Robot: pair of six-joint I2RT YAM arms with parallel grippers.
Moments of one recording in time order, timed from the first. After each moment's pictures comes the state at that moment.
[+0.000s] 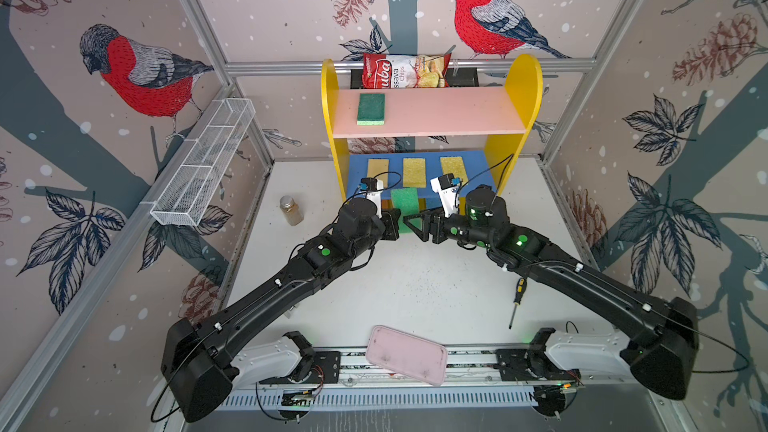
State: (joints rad) left arm -0.75 1.14 0.98 -0.23 -0.07 -0.61; right arm 0.85 1.24 1.06 -0.18 -0.23 0.50
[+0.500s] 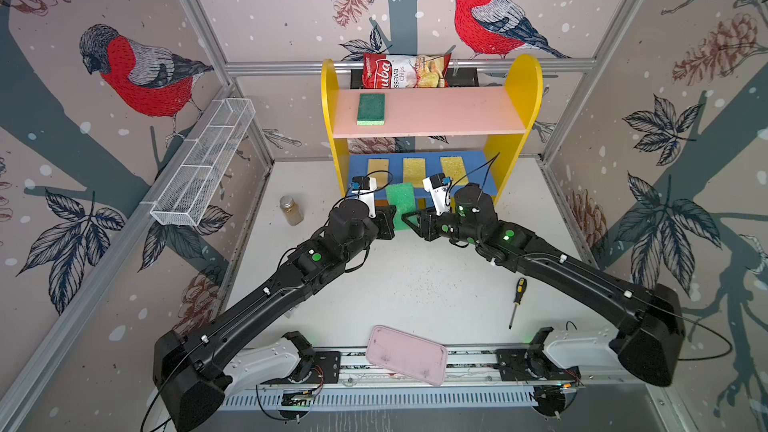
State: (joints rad) left arm -0.75 1.09 0.98 -0.23 -0.11 -0.61; right arm 0.85 1.33 1.11 -0.15 -0.23 0.50
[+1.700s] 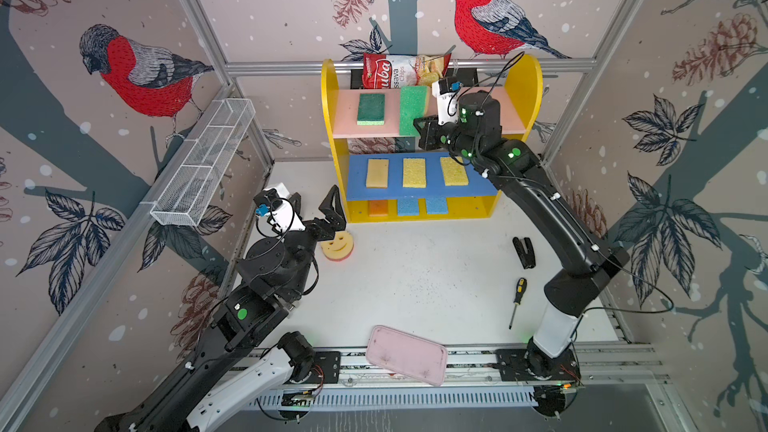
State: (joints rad) left arm -0.75 0.63 0.93 -0.18 -0.61 -0.34; right arm 0.67 1.81 2.19 -0.61 -0.05 0.27
